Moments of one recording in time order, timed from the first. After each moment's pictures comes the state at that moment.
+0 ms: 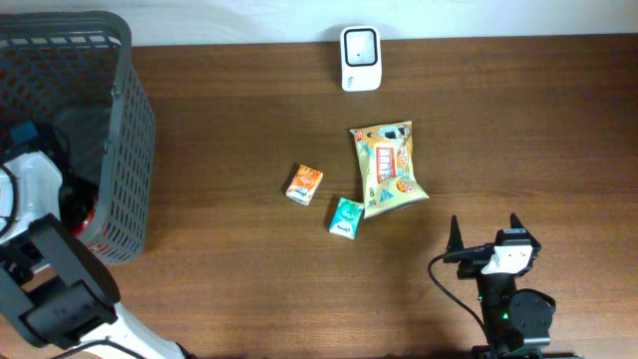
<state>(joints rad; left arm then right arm) 0.54 1.95 1.50 -1.00 -0.29 -0.63 0.00 0.01 0.01 -0.08 0.02 -0.05</state>
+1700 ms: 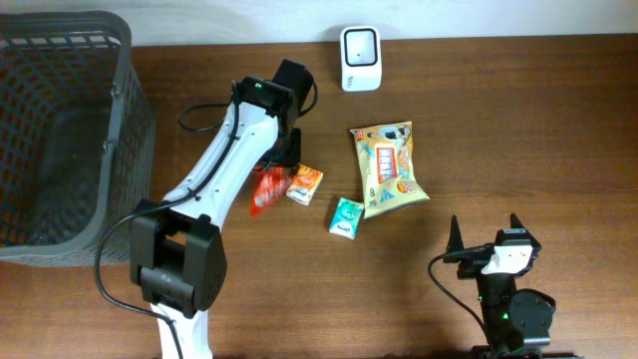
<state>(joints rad) -0.41 2.05 1.84 -1.25 -0.20 -0.37 0.00 0.01 0.01 -0.08 0.02 -0.05</state>
